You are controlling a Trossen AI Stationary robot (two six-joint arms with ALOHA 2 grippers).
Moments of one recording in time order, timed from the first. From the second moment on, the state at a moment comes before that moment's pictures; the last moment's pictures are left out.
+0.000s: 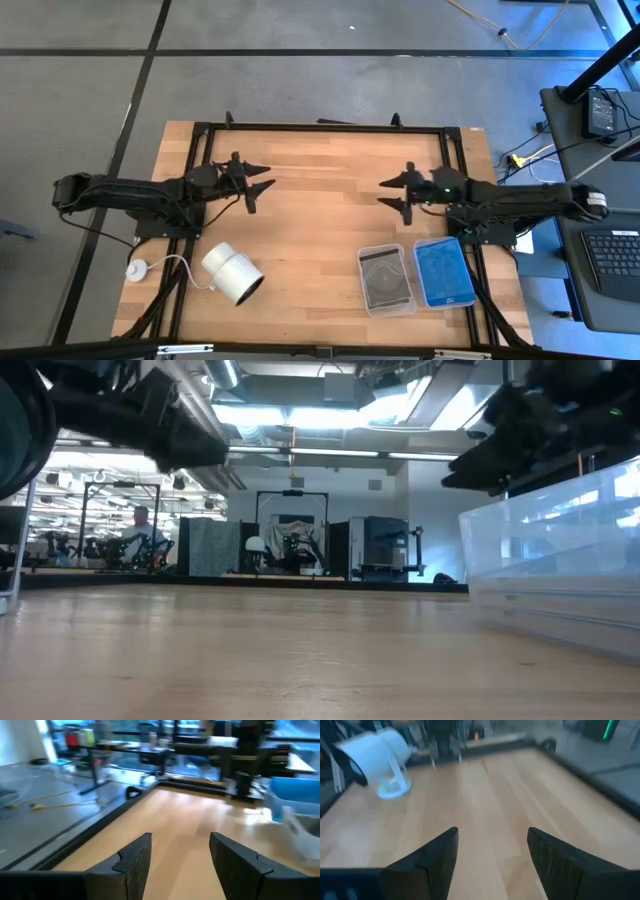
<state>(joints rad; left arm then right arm) 0.17 0.75 0.26 0.37 -0.21 -0.07 -0.17 0.82 0.31 0.20 -0.04 0.10</state>
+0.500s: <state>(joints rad) 0.26 0.46 0.01 0.45 -0.11 -0.15 -0.24 0.29 0.16 0.00 -0.04 0.07</state>
